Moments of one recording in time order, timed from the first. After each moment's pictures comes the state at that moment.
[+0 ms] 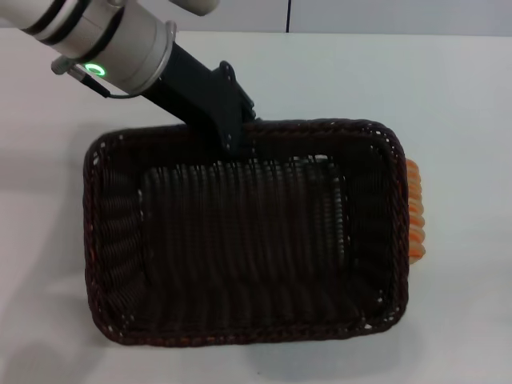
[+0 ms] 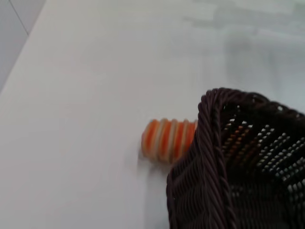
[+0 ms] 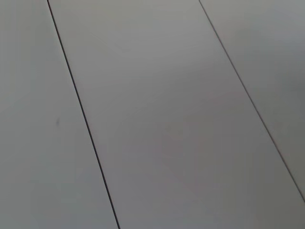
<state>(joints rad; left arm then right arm) -0.79 -2.06 -1.92 -1.27 2.35 -1.64 1.29 0.08 2.09 0.26 0.25 -1.41 -1.75 0.33</state>
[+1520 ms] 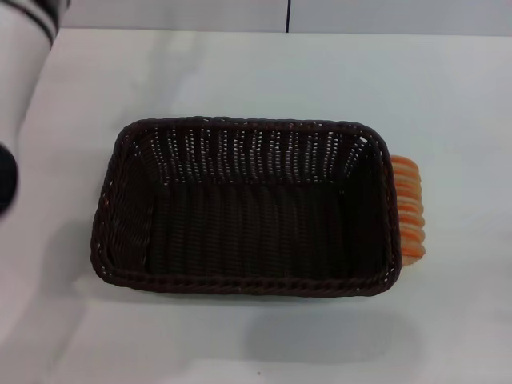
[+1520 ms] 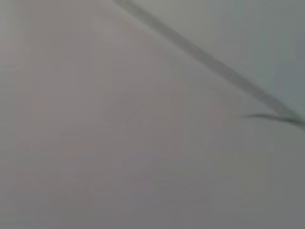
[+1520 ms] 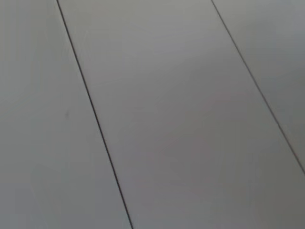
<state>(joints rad) -0.33 -2.06 -1.37 -1.33 2.38 0.24 1.32 0.09 2.09 0.22 0.24 -1.41 -1.75 0.33</state>
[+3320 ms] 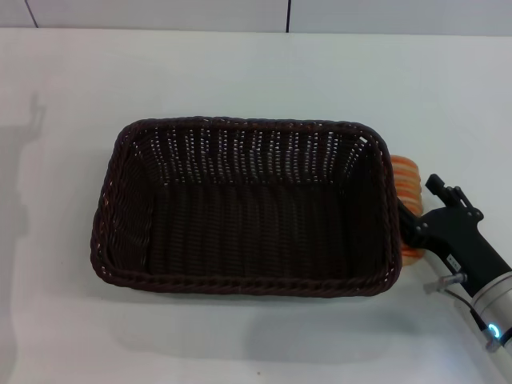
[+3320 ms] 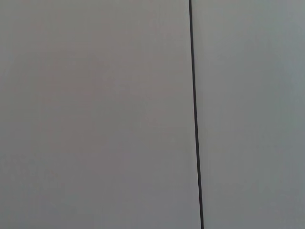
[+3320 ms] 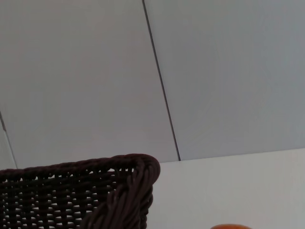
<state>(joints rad) -0.33 -2.07 -1.41 -0.31 2.55 1.24 0.01 0.38 2.09 -0.26 0.36 -1.45 -1.24 0.18</state>
